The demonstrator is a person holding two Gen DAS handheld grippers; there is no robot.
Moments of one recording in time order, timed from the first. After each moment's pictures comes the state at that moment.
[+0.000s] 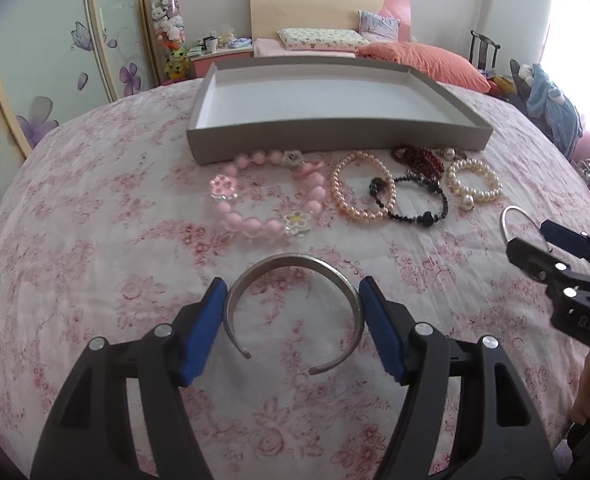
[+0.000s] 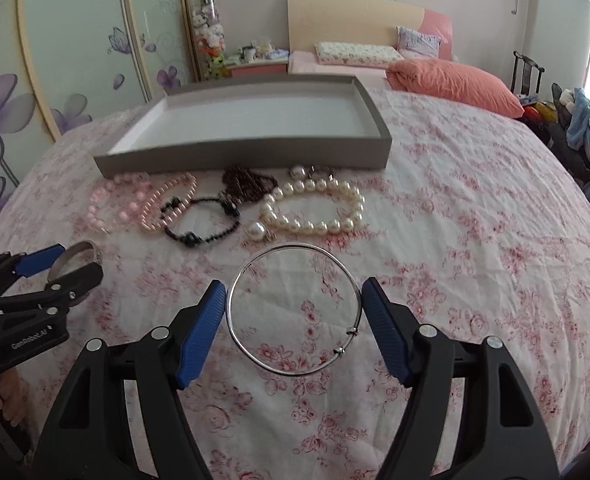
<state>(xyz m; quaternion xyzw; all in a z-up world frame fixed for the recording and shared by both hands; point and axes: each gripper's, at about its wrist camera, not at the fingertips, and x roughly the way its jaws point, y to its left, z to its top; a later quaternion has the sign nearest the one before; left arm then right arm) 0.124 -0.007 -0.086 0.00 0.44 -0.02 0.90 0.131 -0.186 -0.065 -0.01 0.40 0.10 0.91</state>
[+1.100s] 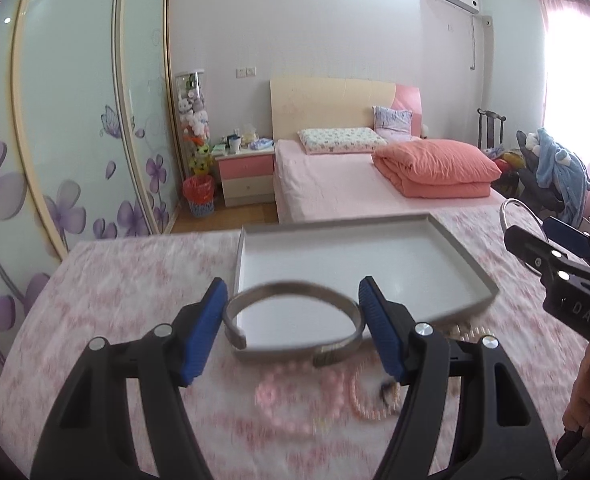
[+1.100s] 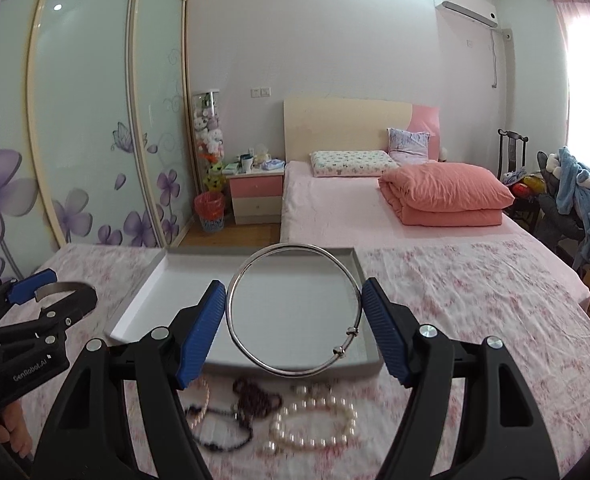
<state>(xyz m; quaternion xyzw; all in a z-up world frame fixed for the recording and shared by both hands) 0.183 0.001 0.026 0.02 0.27 0.02 0.96 0.207 -0.179 0.033 0.02 0.22 0.09 0.97</state>
